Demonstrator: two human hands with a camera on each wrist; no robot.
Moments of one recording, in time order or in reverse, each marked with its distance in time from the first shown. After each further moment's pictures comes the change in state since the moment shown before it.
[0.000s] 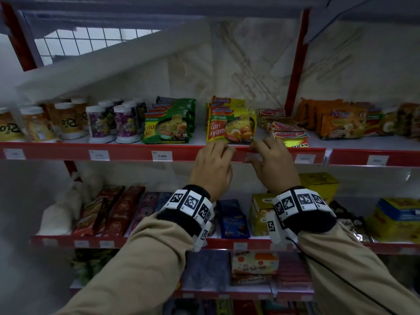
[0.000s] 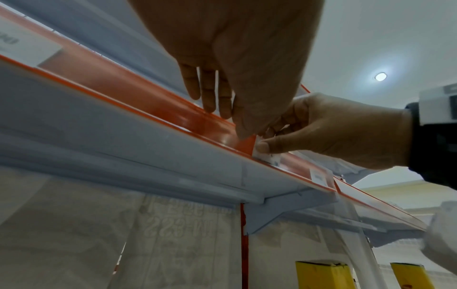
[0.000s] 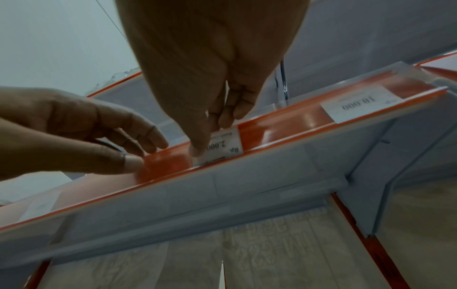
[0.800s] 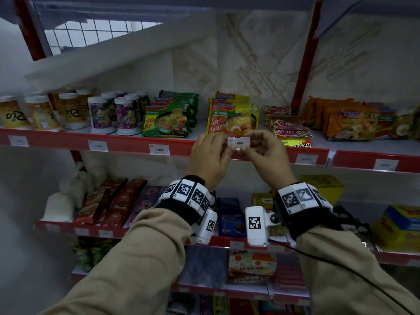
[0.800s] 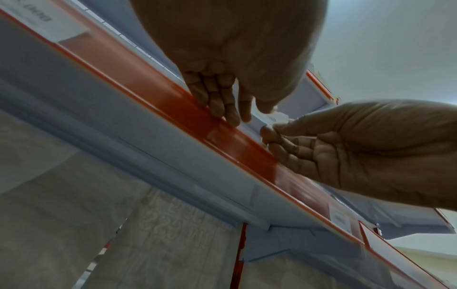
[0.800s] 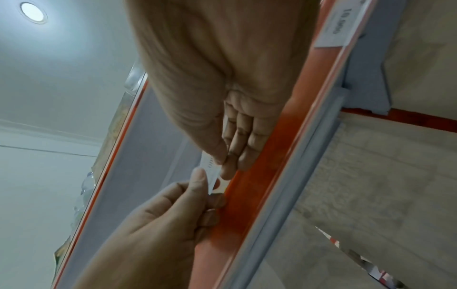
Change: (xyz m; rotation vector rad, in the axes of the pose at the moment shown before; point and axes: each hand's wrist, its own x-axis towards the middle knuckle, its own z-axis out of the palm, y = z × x) left_hand 0.014 0.000 0.008 -0.241 0.099 -0.204; right_hand 0.011 -0.011 -0.004 0.999 -0.030 0.413
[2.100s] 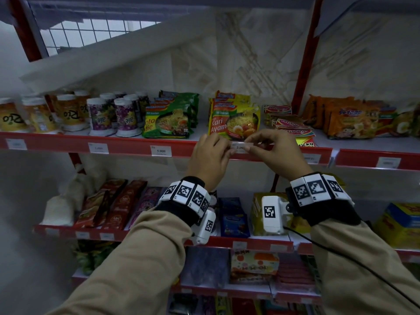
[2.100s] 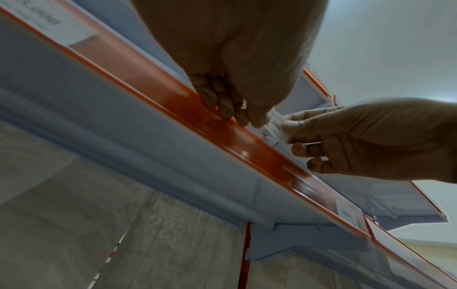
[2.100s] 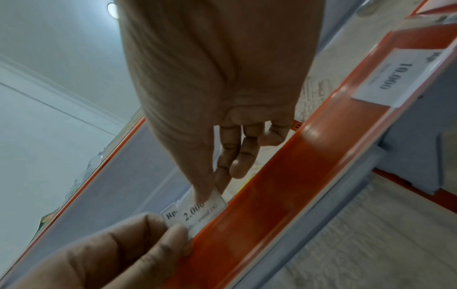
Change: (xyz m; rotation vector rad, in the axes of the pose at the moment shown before) left_hand 0.001 -0.012 0.001 0.015 0.007 0.117; right_hand 0.017 -0.007 -0.022 -0.414 -0.167 -0.138
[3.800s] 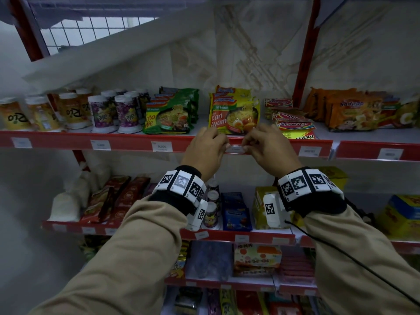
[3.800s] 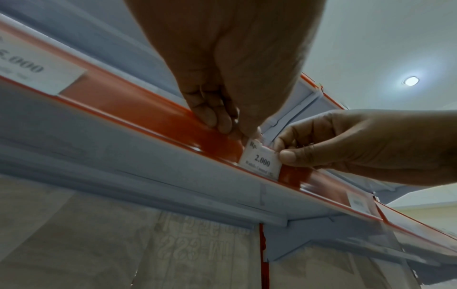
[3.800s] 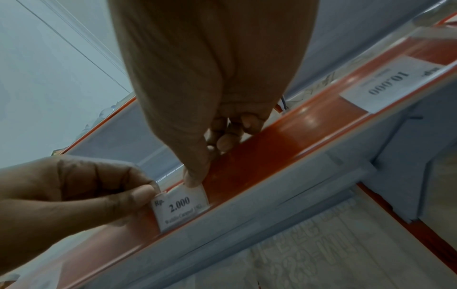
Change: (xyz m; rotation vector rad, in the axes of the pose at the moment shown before) left_hand 0.007 0.001 -0.020 0.130 -0.254 -0.033; right_hand 0.000 0.012 0.014 -0.445 -0.063 -0.152
